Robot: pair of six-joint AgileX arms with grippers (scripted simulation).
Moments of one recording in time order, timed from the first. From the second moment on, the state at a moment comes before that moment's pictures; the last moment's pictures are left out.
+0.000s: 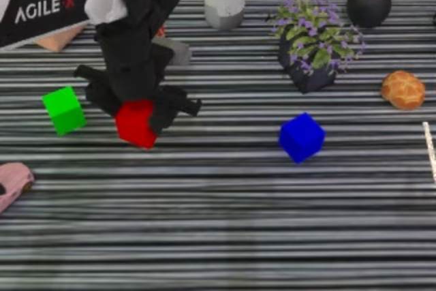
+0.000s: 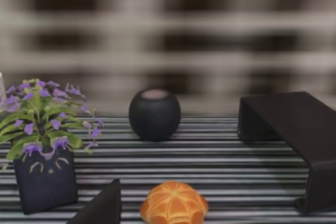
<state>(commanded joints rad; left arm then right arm) -0.44 2.12 1.65 -1.08 0.00 0.00 0.00 0.00 0.00 0.00 0.00 0.00</state>
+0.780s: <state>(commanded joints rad) -0.65 1.89 1.38 -1.05 -0.02 -0.65 0.00 0.00 0.00 0.00 0.00 0.00</state>
